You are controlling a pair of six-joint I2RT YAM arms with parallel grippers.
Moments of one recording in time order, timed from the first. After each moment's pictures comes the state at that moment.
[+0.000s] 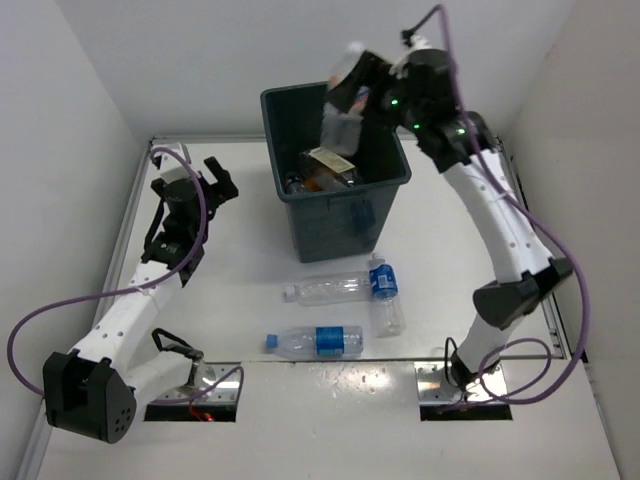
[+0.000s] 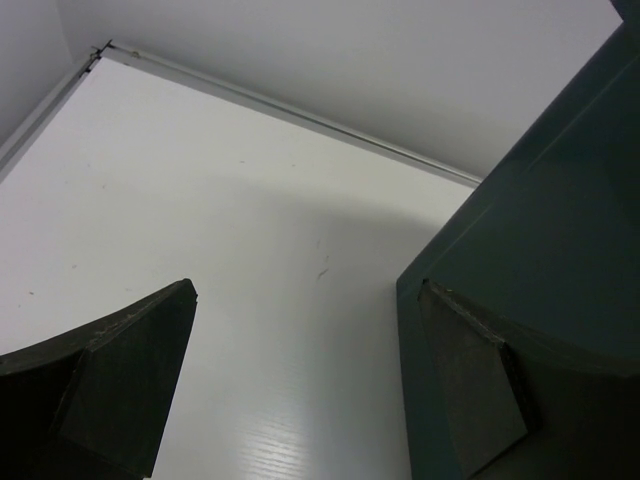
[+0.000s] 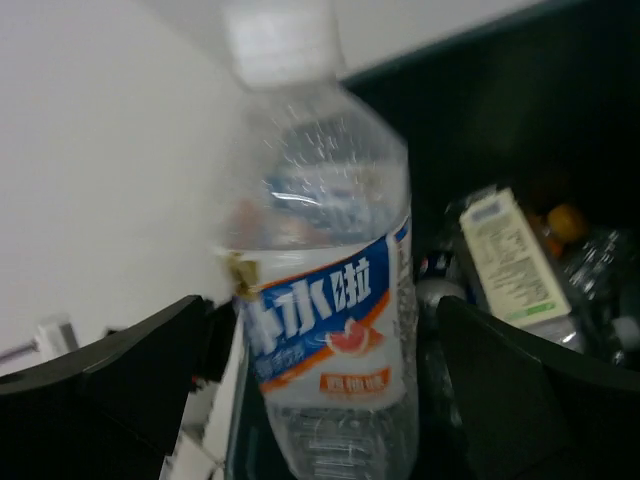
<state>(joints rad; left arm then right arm) -0.23 1.05 0.82 0.10 -0.41 -0.38 0.42 1.72 2.10 -0.60 -0.08 0.66</state>
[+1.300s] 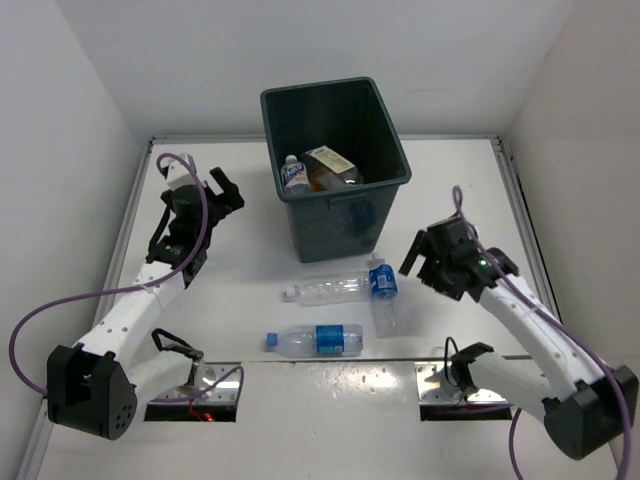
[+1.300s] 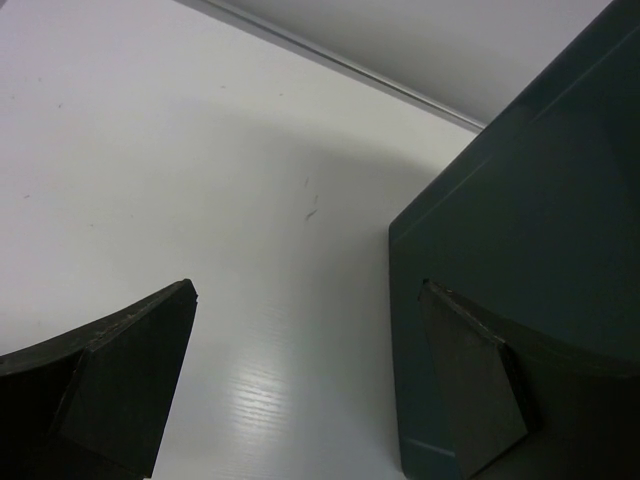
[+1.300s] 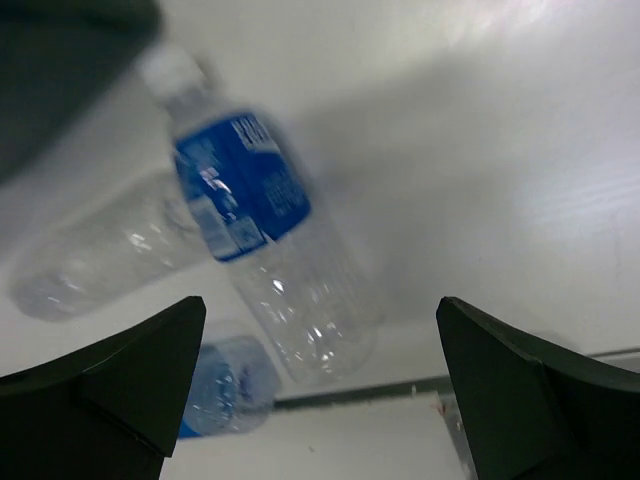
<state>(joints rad) -0.23 1.07 0.77 0.04 -0.34 -0.48 0.40 0.96 0.80 -0.85 0.20 0.83</state>
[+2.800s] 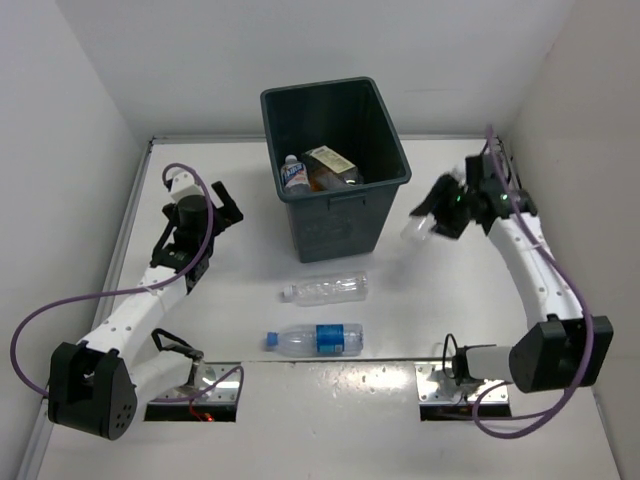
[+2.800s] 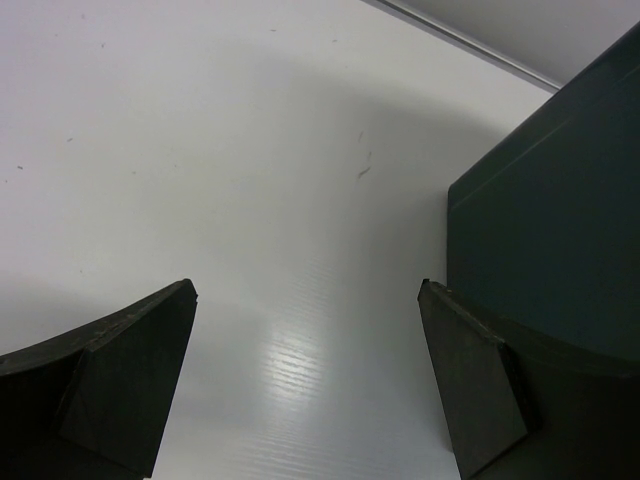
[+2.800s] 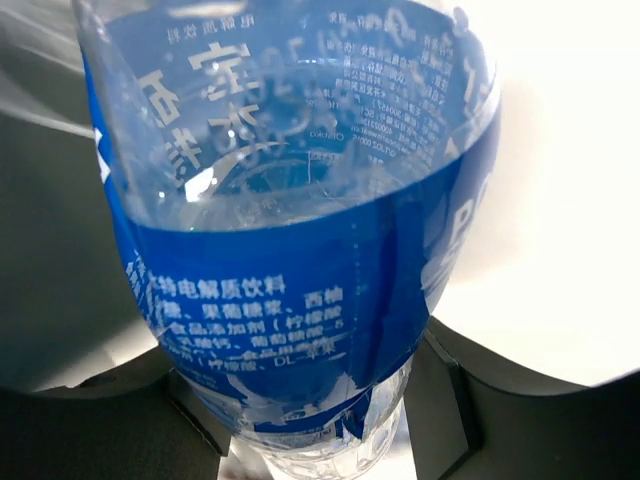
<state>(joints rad) -0.23 1.07 0.69 0.02 -0.39 -0.48 0.06 1.31 1.10 -0.79 -0.21 0.70</state>
